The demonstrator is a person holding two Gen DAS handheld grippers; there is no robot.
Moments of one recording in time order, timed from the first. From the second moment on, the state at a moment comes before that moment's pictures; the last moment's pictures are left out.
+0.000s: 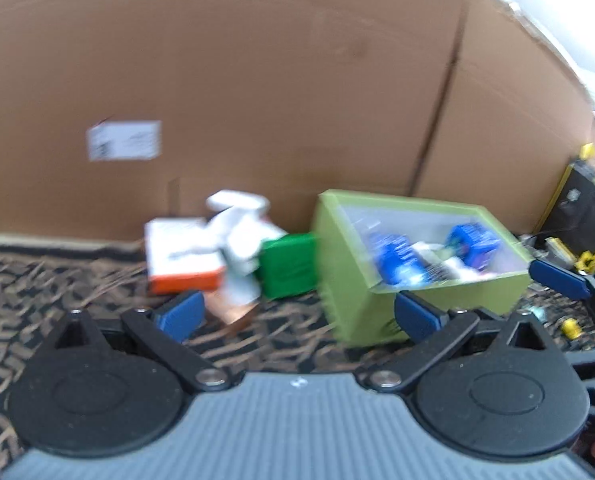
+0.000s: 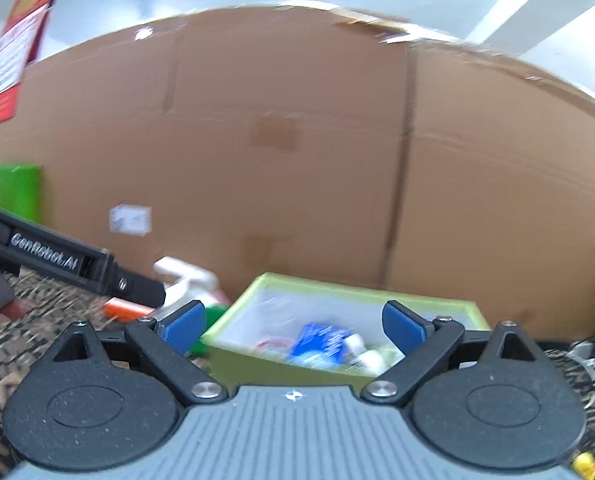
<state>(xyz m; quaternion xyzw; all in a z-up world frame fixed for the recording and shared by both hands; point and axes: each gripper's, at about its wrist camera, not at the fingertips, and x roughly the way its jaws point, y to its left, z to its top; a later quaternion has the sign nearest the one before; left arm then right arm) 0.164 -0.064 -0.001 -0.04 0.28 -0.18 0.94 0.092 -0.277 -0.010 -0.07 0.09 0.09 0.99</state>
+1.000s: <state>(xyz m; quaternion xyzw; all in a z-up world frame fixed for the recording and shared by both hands) 0.283 -0.017 -0.046 -0.04 0.37 -0.13 0.92 0.153 -0.163 -0.056 -0.06 0.21 0.21 0.95</state>
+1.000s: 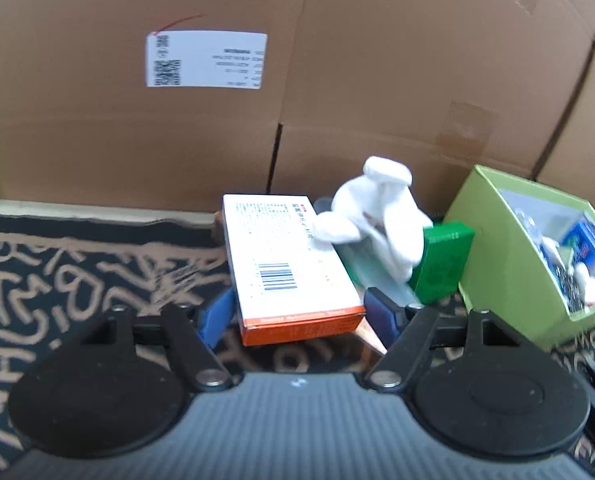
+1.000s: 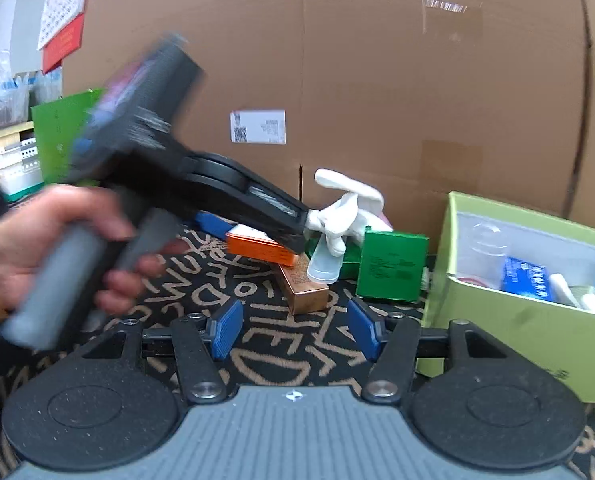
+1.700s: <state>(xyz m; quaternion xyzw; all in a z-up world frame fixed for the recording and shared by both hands) 0.184 0.027 -0.055 -0.03 0.42 -0.14 0.90 0.173 -0.160 -0.082 -0.05 0.30 0.20 0.93</state>
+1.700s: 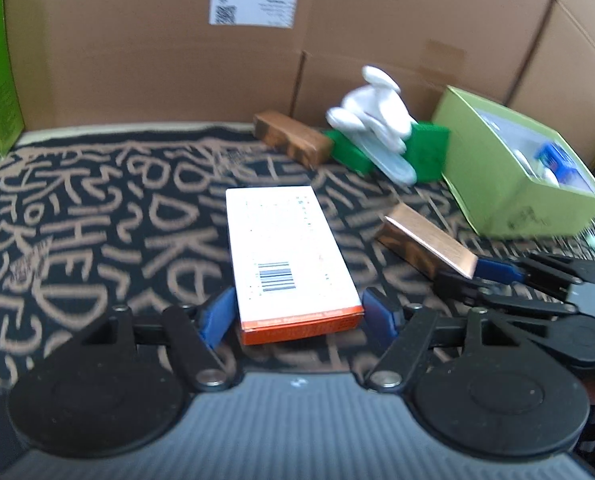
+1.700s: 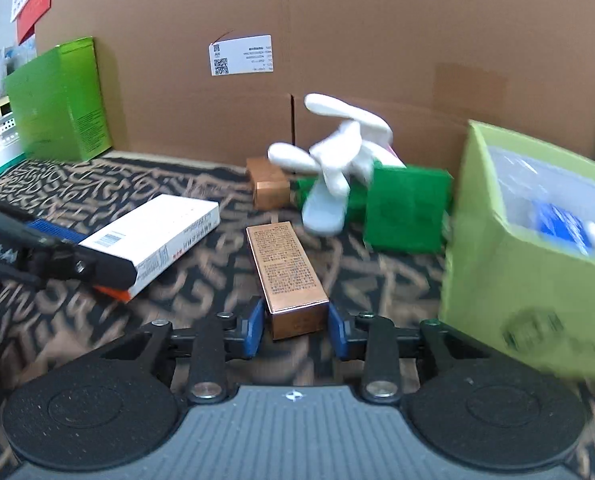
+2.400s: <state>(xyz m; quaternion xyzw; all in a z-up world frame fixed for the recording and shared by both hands) 0.195 -0.001 -0.071 0.03 0.42 -0.09 0.90 0.117 -0.176 -0.080 -0.09 0.30 0.26 0.91</state>
